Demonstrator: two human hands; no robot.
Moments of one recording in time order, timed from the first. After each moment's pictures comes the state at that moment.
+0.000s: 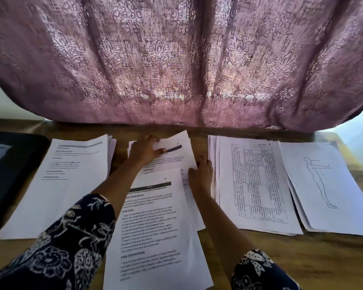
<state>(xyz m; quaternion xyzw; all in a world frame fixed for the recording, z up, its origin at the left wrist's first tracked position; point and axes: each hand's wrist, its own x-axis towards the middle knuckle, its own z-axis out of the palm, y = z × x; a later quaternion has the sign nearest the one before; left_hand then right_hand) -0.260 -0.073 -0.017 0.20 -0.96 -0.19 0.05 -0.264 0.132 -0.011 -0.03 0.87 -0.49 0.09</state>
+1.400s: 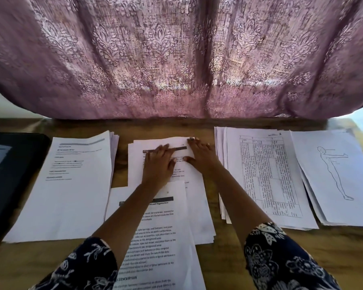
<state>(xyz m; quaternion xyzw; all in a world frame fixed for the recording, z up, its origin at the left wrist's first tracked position) -0.217 -0.015 -0.043 0.15 -0.97 -0.15 0.10 -0.326 0.128 -0.021 -0.38 0.91 -0.12 0.12</state>
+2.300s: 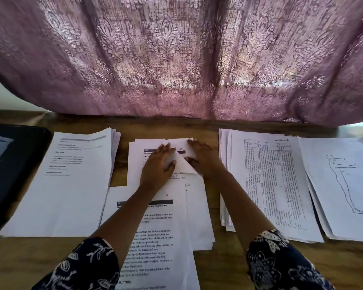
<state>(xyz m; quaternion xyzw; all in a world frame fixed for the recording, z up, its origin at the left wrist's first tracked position) -0.211 -0.019 -0.053 0.18 -0.93 -0.30 0.13 -0.333 0.129 -0.026 -0.41 0.88 -0.21 0.13</state>
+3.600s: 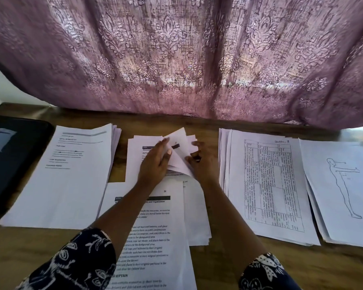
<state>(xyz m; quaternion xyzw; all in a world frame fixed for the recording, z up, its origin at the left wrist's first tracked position) -0.206 -0.011 -0.039 0.19 -0.88 -0.39 0.18 -0.291 0.129 -0.014 -0.20 0.85 -0.48 0.10</state>
